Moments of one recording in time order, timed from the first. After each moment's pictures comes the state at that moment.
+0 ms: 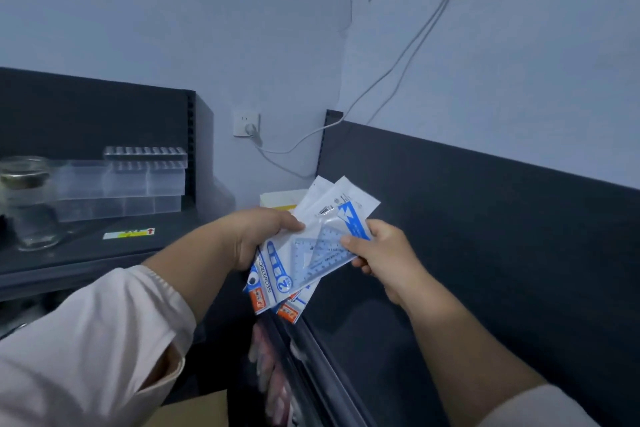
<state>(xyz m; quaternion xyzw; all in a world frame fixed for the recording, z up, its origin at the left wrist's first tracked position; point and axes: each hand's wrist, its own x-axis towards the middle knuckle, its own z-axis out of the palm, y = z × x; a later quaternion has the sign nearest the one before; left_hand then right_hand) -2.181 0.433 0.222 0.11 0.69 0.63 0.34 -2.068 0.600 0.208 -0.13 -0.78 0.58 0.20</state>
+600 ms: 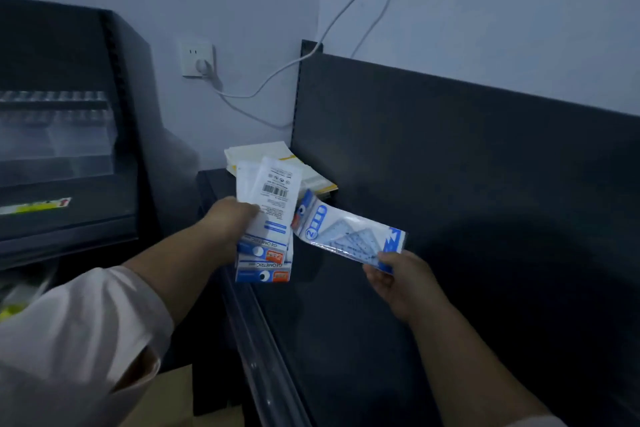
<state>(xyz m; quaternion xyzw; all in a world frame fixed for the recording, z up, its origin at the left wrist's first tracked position) -2.255 0.538 0.137 -0.01 0.69 0.69 0.20 -2.104 0.737 0.105 -0.35 -0.50 0.78 0.17</state>
